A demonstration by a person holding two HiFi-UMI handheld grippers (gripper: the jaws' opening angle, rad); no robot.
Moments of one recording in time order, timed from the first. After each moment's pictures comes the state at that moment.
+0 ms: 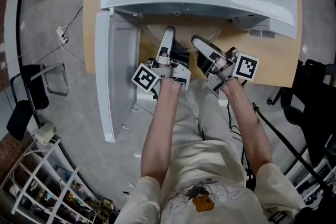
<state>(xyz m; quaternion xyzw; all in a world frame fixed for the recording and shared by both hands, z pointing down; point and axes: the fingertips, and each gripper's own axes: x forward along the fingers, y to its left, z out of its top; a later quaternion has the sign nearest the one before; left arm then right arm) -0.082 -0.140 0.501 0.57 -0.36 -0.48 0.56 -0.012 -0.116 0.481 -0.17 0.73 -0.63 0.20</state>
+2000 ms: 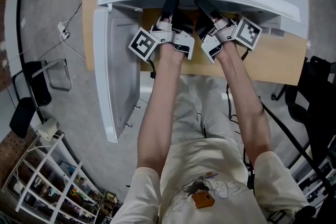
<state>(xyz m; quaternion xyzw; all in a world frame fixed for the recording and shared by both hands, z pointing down) -0.081 -0.219 0.515 0.54 -0.37 -0.46 0.61 -0.012 -0.216 0.504 -0.25 0.67 -0.64 0.27</state>
